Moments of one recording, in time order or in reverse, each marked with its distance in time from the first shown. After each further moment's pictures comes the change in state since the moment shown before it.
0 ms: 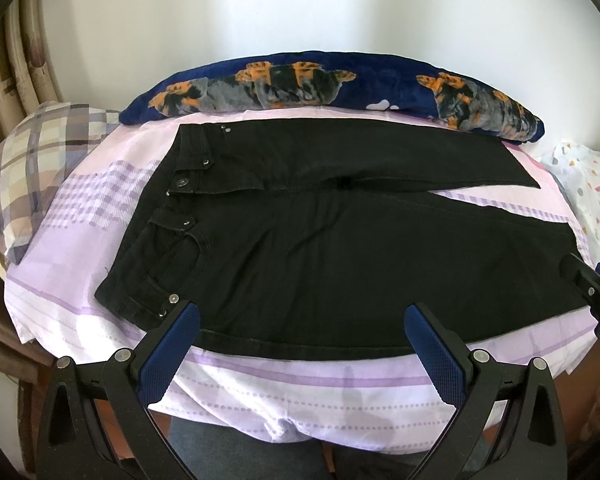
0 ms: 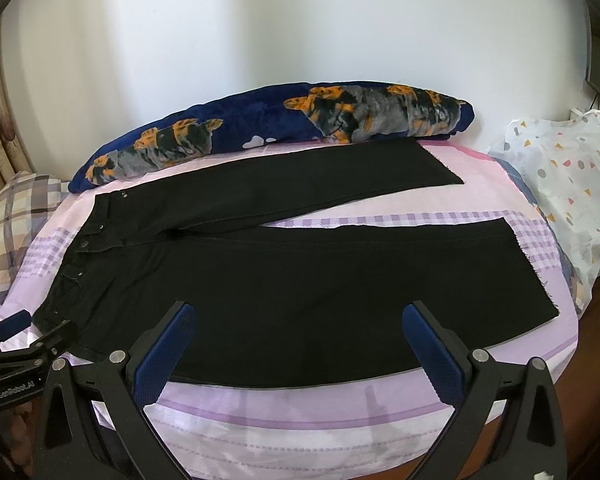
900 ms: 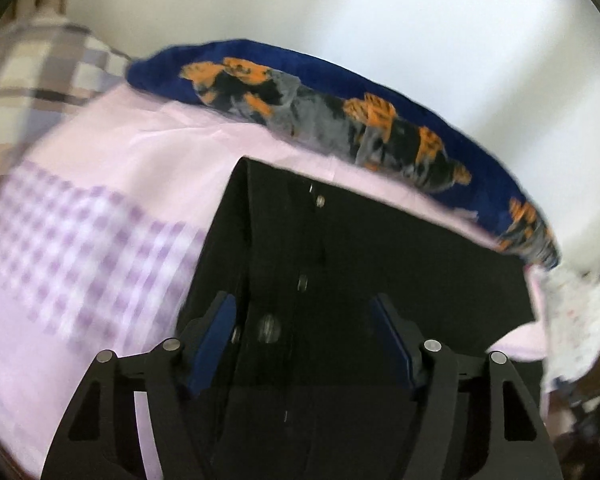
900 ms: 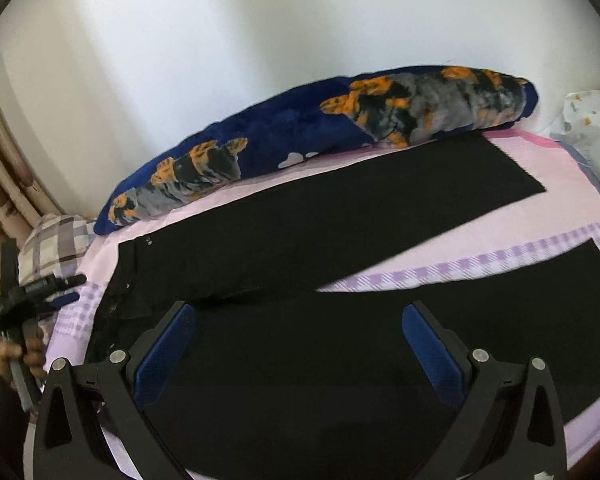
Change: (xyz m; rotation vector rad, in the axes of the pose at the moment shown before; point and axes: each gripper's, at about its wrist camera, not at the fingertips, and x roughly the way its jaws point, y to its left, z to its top) left arm 0.145 0.215 0.161 -0.336 0.083 -0.258; right arm 0.096 0.019 0.082 0.101 0.058 0.205
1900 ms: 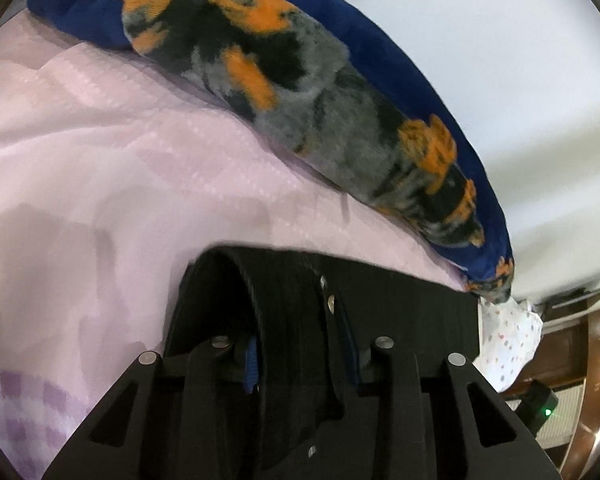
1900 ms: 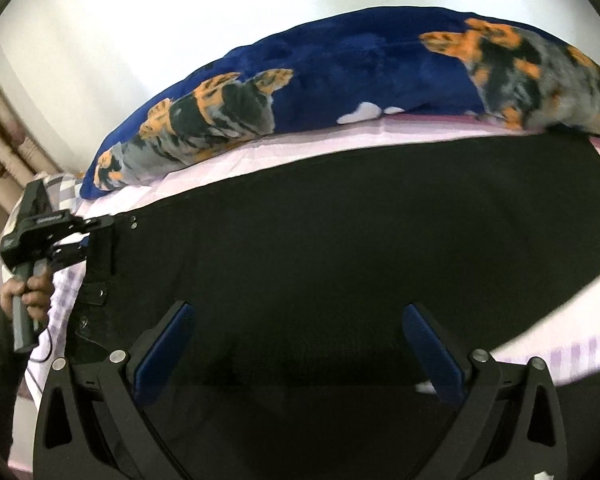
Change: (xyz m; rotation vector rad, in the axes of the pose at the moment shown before) left arm 0.139 0.052 0.108 -0.153 0.190 -0.252; right arm 0.153 0.050 0.043 -0.113 0.190 0.084
